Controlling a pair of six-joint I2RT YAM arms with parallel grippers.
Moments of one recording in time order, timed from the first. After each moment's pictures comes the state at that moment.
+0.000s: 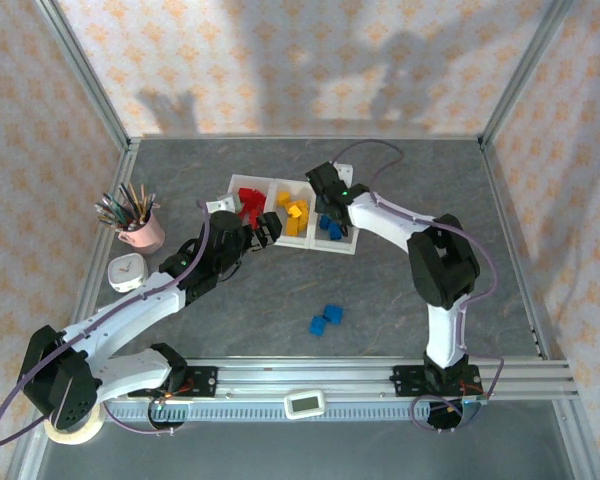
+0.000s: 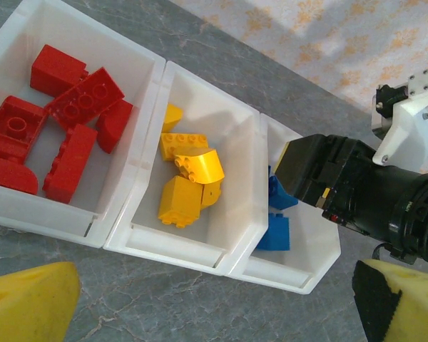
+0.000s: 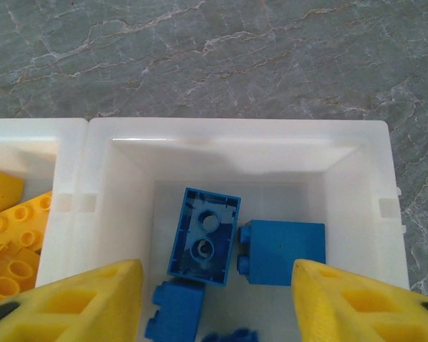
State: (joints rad) left arm -0.57 1.11 0.75 -0.15 -0.20 -0.80; right arm 0.60 1.94 1.47 -0.48 0.41 0.60
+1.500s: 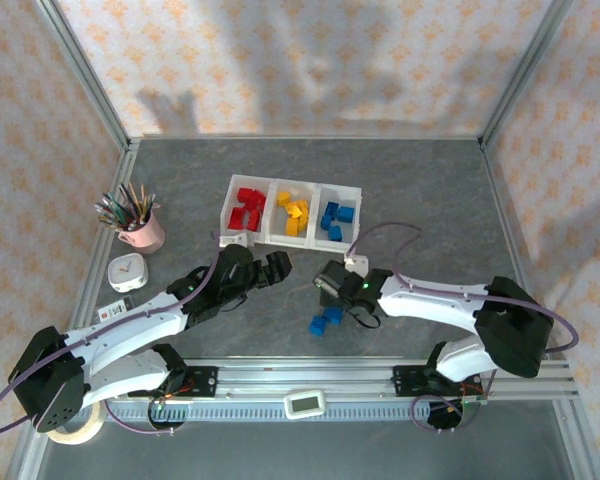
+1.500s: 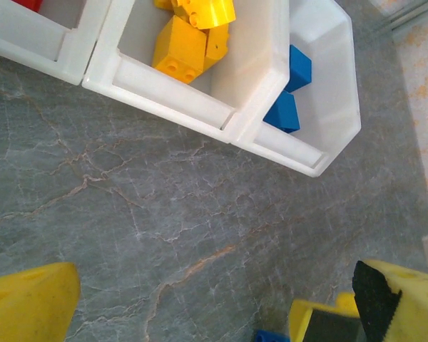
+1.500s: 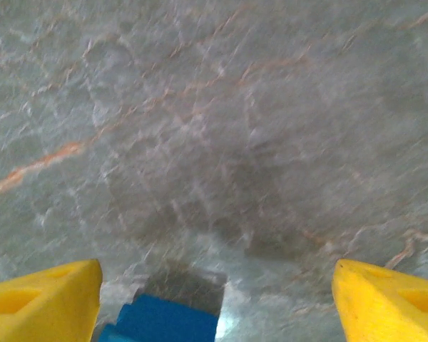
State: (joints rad) left arm -0.73 1.05 0.55 -0.14 -0.13 -0.95; right arm 1.00 1.40 0.76 -0.60 0.30 1.06
